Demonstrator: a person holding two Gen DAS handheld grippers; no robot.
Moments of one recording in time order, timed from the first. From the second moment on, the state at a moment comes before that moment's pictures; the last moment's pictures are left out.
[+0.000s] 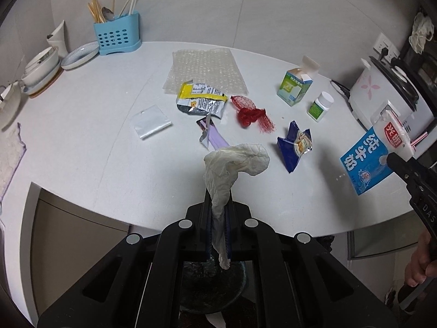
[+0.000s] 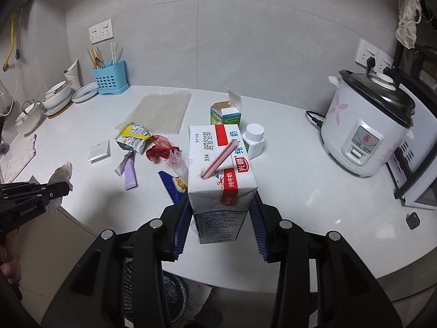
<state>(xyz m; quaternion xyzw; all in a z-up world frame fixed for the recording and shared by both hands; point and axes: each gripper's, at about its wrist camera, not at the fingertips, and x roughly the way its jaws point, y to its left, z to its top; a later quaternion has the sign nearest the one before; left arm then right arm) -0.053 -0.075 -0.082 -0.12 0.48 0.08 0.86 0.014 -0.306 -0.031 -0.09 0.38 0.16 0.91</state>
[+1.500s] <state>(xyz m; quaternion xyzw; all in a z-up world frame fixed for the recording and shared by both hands) -0.154 -0.065 -0.383 -0.10 0.60 -0.03 0.79 -0.135 -0.215 -0.301 -0.06 0.54 0.14 0.83</state>
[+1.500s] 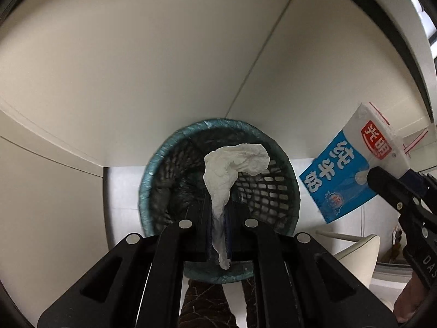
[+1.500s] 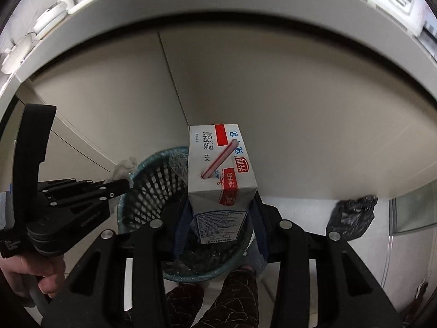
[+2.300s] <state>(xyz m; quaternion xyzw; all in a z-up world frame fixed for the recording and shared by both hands) -0.147 -0.069 -0.414 -0.10 0.60 -0.03 0.79 -0.128 -0.213 -0.339 -0.07 0.57 0.14 0.81</state>
